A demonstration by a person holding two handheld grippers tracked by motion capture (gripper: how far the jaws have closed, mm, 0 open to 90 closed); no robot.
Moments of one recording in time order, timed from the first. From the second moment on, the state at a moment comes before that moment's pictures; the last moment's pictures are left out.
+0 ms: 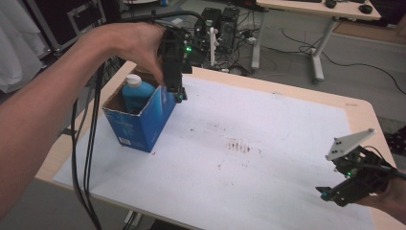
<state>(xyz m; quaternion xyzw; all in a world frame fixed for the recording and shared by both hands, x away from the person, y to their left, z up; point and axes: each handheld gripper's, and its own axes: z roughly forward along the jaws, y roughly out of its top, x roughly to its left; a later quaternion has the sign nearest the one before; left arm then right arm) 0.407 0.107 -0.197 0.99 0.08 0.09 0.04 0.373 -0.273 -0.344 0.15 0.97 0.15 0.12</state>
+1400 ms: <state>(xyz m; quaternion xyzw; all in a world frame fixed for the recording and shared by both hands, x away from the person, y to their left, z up) 0.405 0.006 -0.313 1.00 0.05 0.03 0.03 0.374 -0.259 -0.339 0.15 0.97 0.15 0.12</state>
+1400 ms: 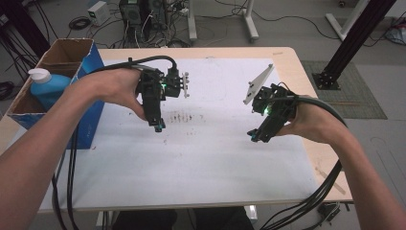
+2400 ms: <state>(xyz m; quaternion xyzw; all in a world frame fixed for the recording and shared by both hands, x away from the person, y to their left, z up) 0.402 0.010 -0.314 1.00 0.05 0.03 0.03 0.374 -0.257 -0.338 0.14 0.97 0.16 0.12</state>
